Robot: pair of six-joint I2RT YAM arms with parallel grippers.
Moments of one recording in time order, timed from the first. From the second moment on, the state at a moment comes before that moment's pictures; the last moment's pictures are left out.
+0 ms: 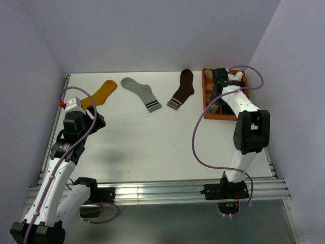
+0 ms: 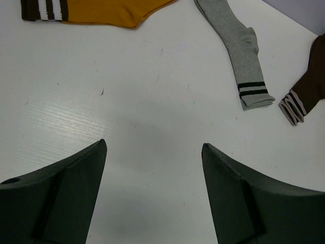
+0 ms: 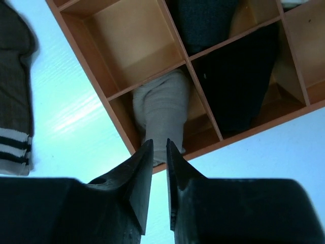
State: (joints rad) left arm -0.16 0.75 0.76 -0.47 -0.21 -0.51; right arm 0.07 1.81 1.45 -0.67 0.31 0.54
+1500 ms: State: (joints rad) left arm -0.16 0.72 1.01 -0.61 -0.31 -0.51; right arm 0.07 0.88 1.35 -0.70 0.37 0.46
